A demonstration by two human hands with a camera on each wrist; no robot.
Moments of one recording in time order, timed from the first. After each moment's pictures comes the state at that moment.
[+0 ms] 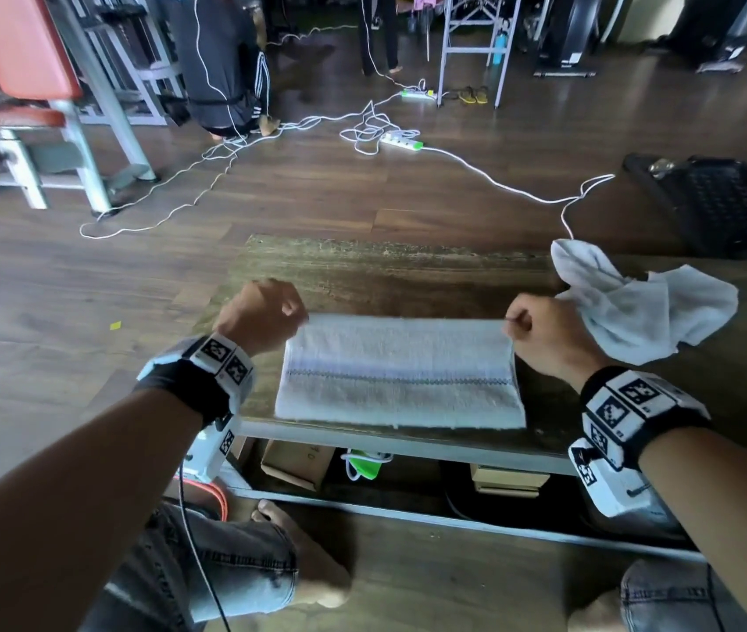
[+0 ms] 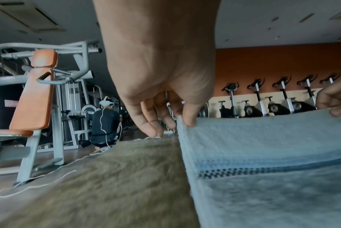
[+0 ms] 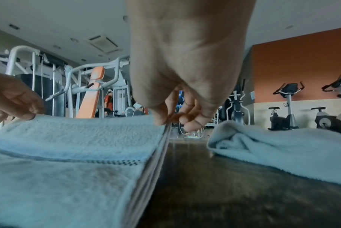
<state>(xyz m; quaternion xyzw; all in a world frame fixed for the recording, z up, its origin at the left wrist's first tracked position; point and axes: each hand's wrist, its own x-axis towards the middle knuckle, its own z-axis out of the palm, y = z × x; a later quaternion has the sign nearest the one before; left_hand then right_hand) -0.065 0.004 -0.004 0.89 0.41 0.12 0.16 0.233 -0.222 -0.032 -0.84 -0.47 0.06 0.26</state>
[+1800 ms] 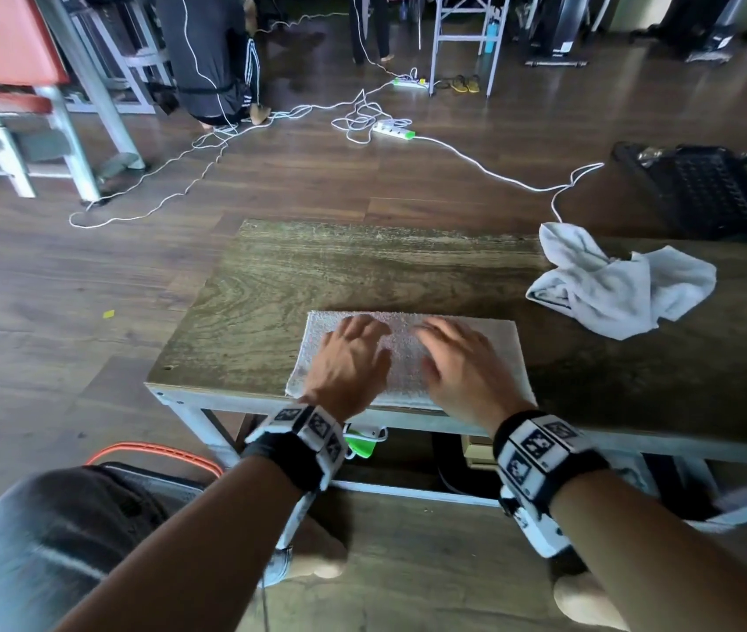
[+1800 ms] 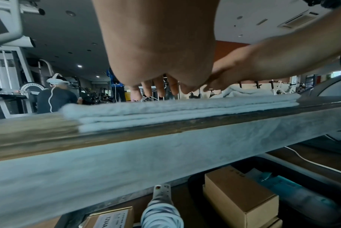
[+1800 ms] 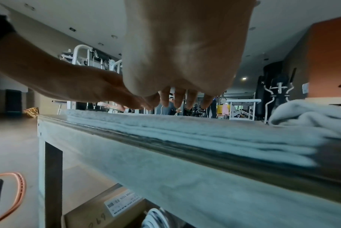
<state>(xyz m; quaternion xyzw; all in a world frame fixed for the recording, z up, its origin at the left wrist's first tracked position) -0.023 -0.111 -0.074 0.93 0.29 0.17 0.12 0.126 -0.231 -0.066 -0.78 -0.61 0.01 0.15</state>
